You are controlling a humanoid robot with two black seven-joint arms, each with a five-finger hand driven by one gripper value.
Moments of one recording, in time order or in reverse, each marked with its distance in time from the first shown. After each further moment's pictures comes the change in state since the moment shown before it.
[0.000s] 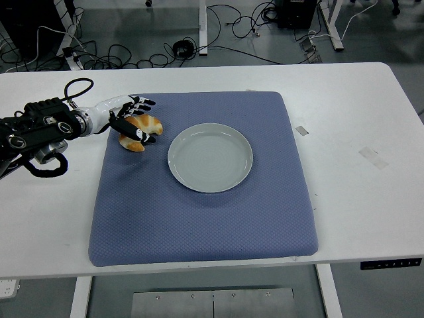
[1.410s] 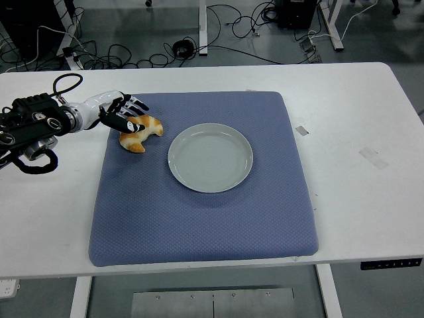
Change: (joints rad) left arm -0.009 0.035 0.007 0.000 0.002 -0.004 0.000; right arm 0.000 0.000 0.000 0.000 0.000 0.000 0.000
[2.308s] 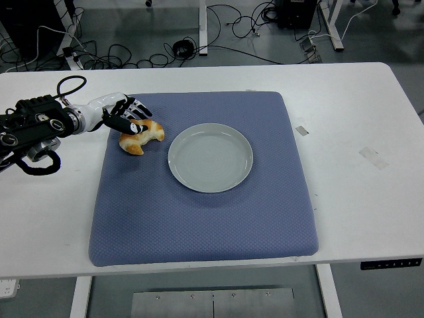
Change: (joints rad) left arm 0.001 -0.009 -0.006 -0.002 -0.004 -0.009 -0.002; right arm 0.000 0.000 0.000 0.000 0.000 0.000 0.000
